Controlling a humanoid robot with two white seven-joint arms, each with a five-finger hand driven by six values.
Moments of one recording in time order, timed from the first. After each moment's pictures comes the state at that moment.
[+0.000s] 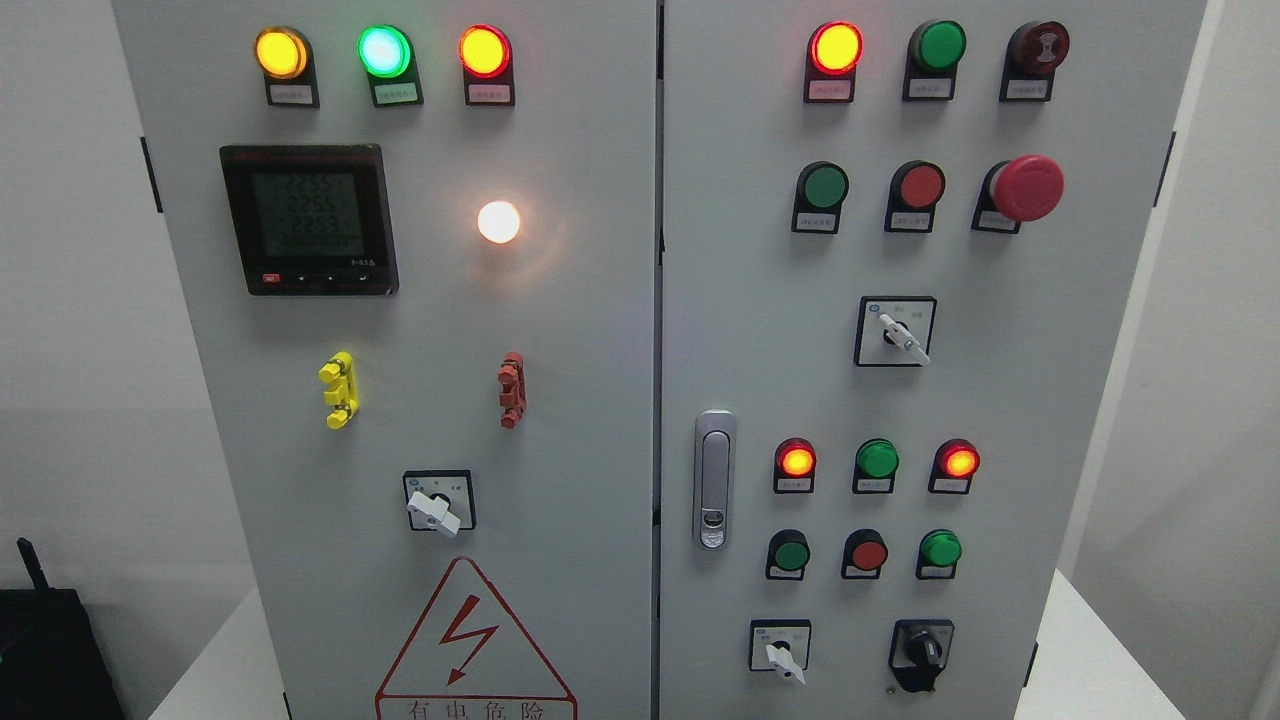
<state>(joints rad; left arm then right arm) 0.05 -0.07 -0.01 -0.11 0.03 -0.03 -0.03 0.25 0.11 0.03 -0.33 -0.05 -0.07 0.07</state>
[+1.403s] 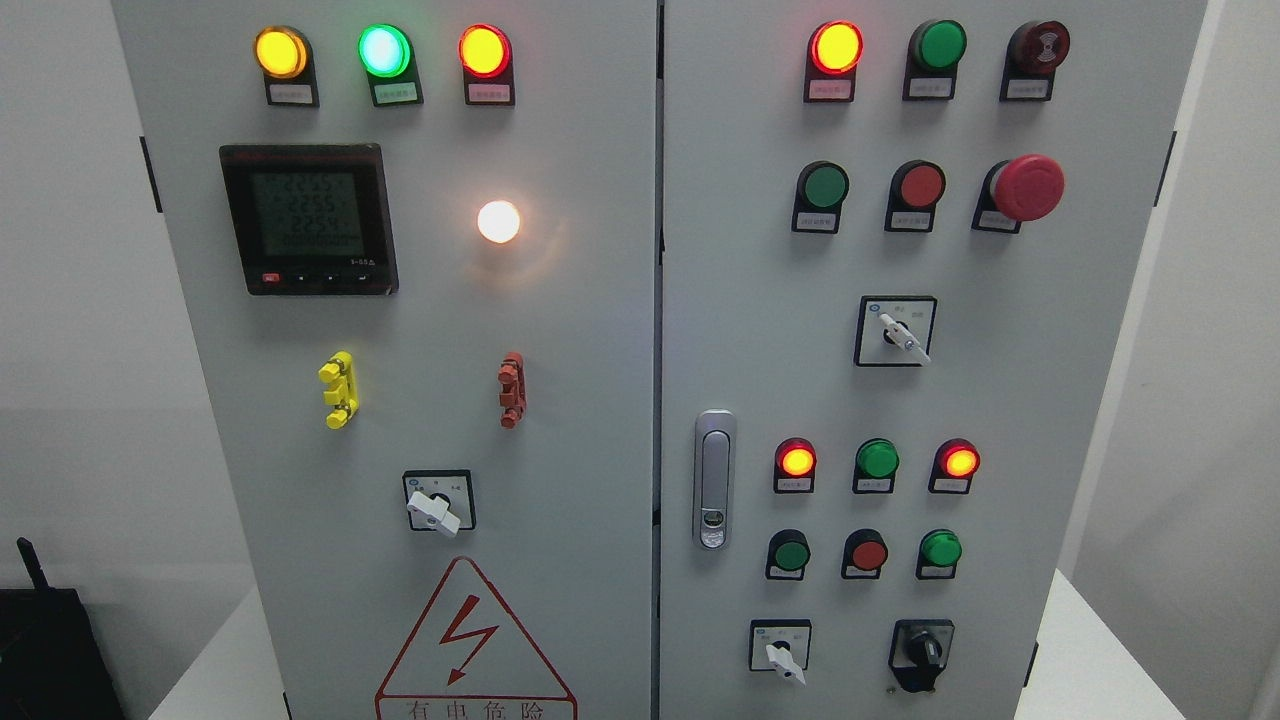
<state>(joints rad) 0.05 -0.07 -0.01 -0.11 0.03 -0.03 -0.03 0.30 0.11 0.03 -0.65 -0.05 -0.44 -0.02</state>
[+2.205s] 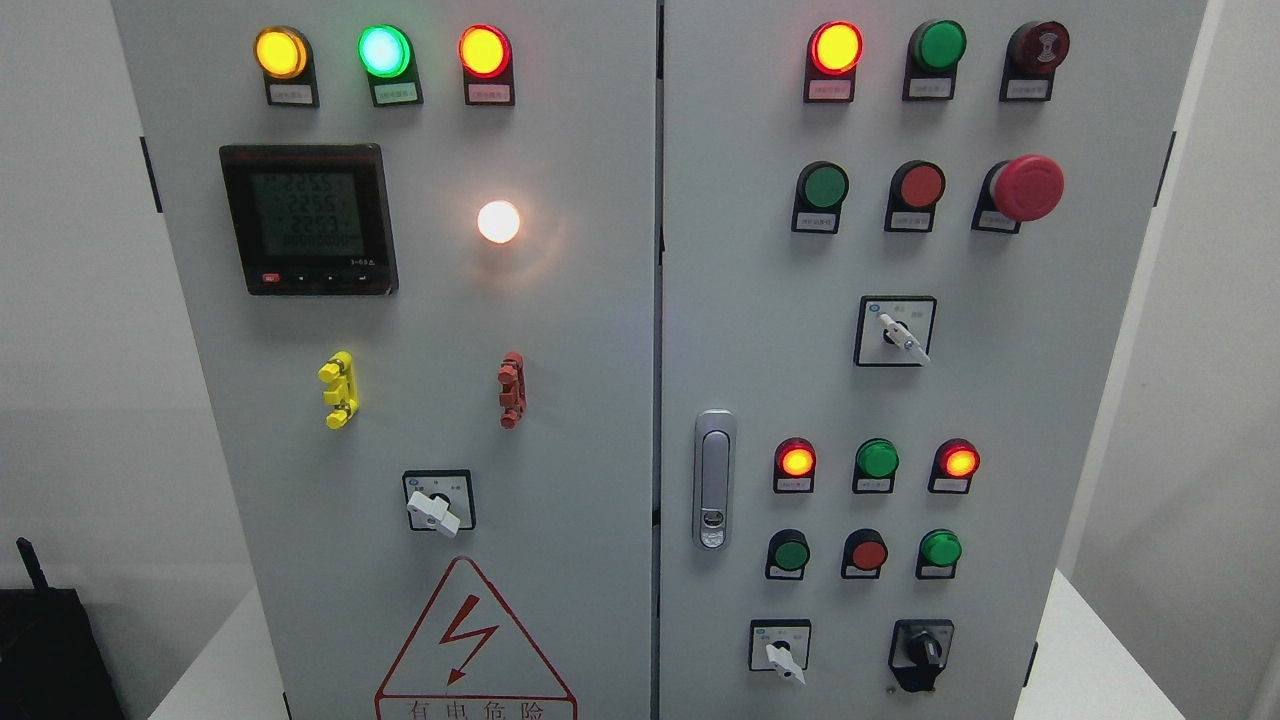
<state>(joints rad) 0.05 -0.07 -0.01 -0.11 0.03 -0.03 -0.03 0.30 0.11 0.05 -0.80 -0.05 -0.60 -0.15</state>
